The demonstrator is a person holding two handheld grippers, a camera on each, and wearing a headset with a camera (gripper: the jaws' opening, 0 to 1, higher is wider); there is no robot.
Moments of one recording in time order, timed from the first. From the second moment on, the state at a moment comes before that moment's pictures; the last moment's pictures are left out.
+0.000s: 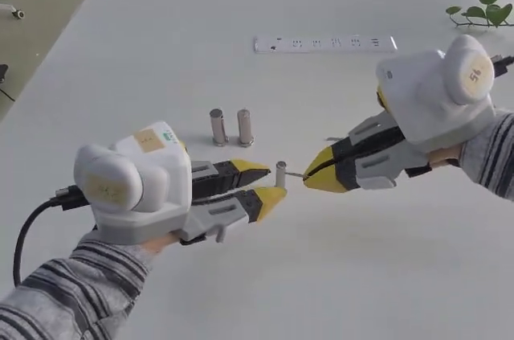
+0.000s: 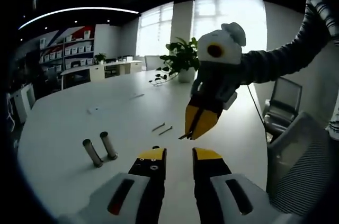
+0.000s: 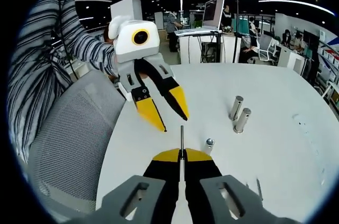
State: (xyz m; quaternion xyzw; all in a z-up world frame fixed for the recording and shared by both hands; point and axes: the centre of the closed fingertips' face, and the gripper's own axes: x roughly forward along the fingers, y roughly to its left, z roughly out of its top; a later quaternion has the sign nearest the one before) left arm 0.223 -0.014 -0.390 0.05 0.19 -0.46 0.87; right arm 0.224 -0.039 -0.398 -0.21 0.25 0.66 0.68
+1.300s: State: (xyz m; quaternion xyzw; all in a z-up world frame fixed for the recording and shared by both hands) left arm 0.275 -0.025 -0.466 0.12 0.24 -0.36 0.89; right arm 0.261 -0.045 -0.449 -0.25 0.30 0.61 0.69
